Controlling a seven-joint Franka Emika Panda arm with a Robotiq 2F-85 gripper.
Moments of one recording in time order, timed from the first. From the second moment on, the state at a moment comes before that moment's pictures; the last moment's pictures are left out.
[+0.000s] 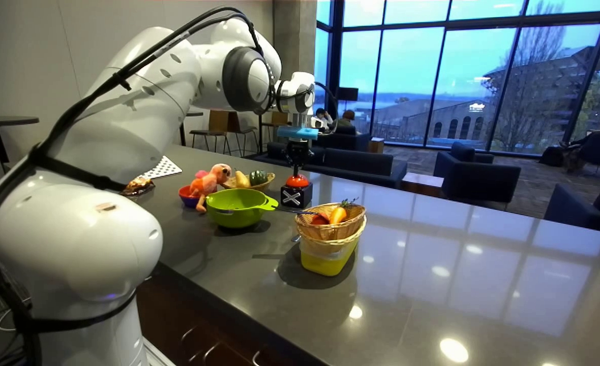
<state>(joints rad) 0.12 0.71 0.09 -1.13 -0.01 1.85 -0.20</state>
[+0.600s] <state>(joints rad) 0.11 0.75 0.09 -1.06 0.00 1.77 -0.20</state>
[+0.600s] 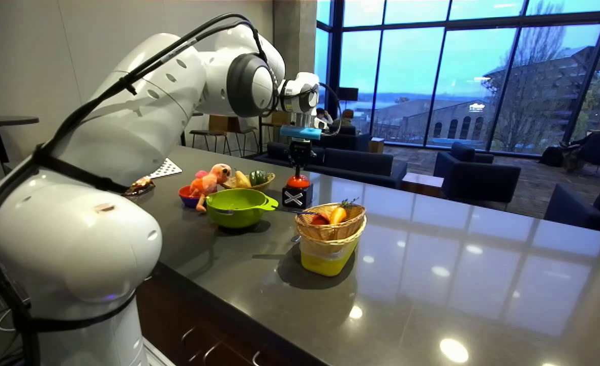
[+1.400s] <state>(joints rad) 0.19 0.65 0.10 -1.07 -0.01 1.77 -0.21</state>
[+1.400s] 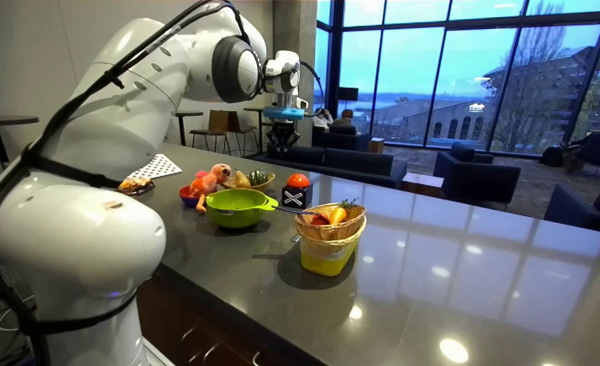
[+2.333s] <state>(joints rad) 0.18 0.28 0.09 -1.54 -0.01 2.06 -0.12</state>
